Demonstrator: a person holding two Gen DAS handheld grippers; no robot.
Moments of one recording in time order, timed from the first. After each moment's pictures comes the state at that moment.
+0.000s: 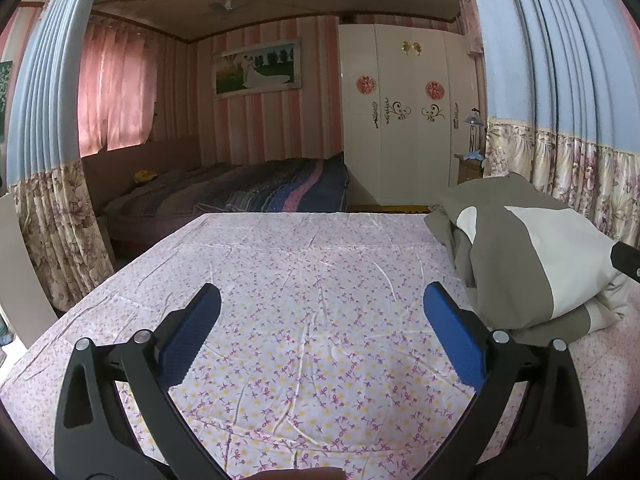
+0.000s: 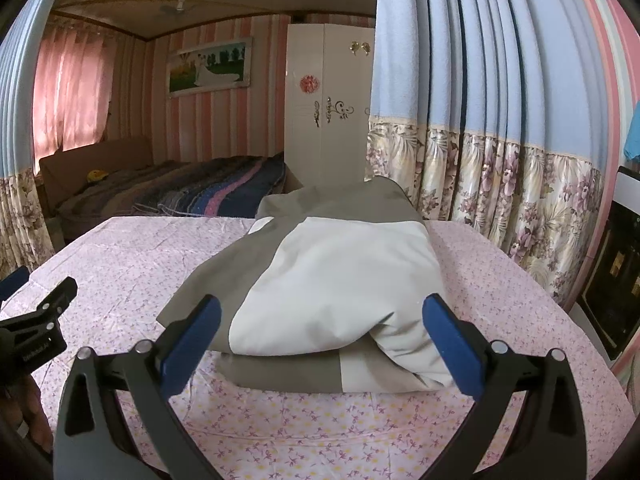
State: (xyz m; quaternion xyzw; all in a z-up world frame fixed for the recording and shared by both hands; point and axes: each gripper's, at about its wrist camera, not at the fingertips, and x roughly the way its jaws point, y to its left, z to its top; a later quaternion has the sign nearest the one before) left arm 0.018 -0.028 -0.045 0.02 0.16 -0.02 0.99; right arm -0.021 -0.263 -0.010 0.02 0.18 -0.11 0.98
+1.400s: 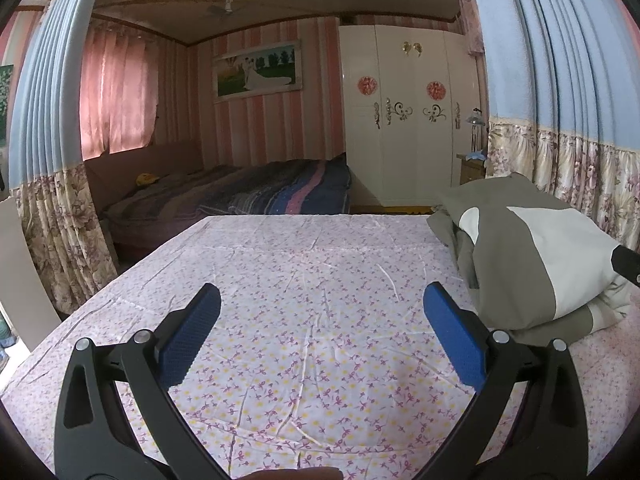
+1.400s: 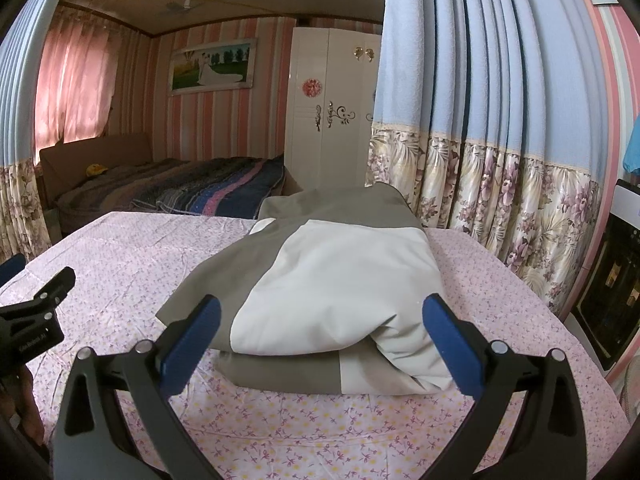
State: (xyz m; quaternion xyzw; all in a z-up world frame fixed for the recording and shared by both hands) left arm 0.019 -0.023 -0.044 0.02 0.16 -0.01 0.99; right arm -0.022 -0.263 -0.009 0.00 0.18 -0.11 0.98
